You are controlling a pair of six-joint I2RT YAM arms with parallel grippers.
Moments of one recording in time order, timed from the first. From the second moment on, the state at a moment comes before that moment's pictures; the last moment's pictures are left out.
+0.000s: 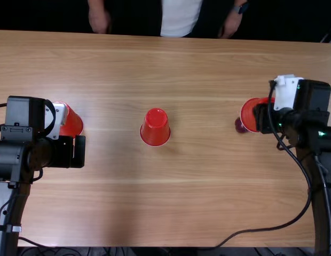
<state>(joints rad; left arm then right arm) -0.04 1.35 1.49 -1.28 0.06 -0.03 -0.10 1.52 1.37 -0.72 -0.14 -0.19</state>
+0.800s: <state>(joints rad) -0.04 1.35 1.49 -1.28 0.06 -0.03 -0.35 1.45 1.03 -0.62 -0.13 -0.23</state>
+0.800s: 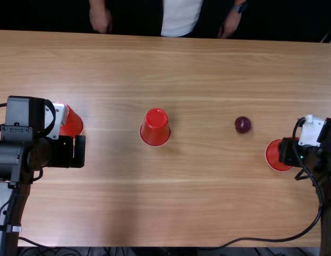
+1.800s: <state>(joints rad) -0.04 1.24 1.46 -1.28 0.06 -0.03 -0.35 1.24 1.06 -0.56 -0.13 -0.23</state>
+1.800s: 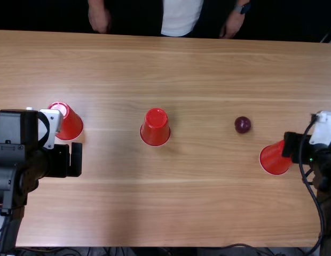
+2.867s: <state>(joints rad) -0.04 0.91 1.20 -1.23 0.06 -0.03 0.02 0.91 1.05 -0.85 -0.14 -0.04</state>
